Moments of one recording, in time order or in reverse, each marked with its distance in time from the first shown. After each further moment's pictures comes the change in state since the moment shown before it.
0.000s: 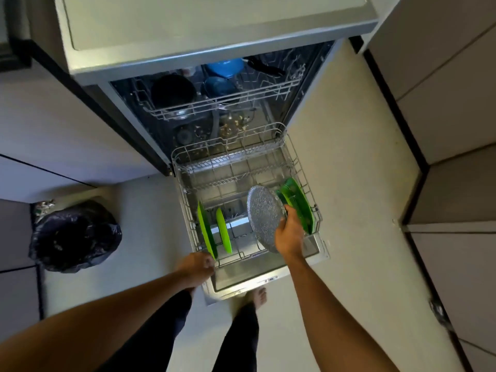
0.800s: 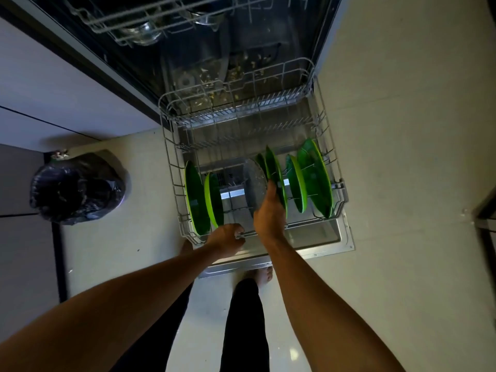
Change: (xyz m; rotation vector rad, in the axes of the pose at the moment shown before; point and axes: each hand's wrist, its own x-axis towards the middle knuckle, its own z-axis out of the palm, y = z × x) left_hand 0.132 0.086 0.128 -0.107 0.029 -0.172; right_hand 0.077 0.120 0.094 -0.179 -0.227 -0.150
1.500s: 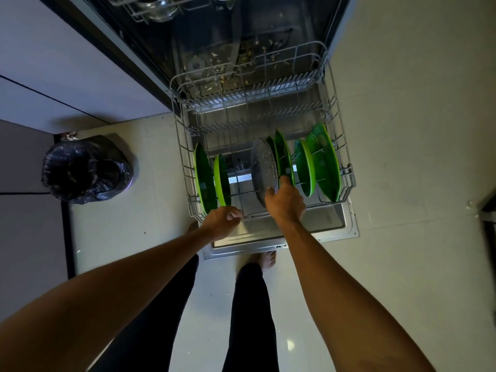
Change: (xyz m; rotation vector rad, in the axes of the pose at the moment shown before) left_hand -0.024 -0.034 -0.012 -0.125 0.084 0.107; right_hand -0.012 0.005 -0.012 -0.110 -0.093 0.160
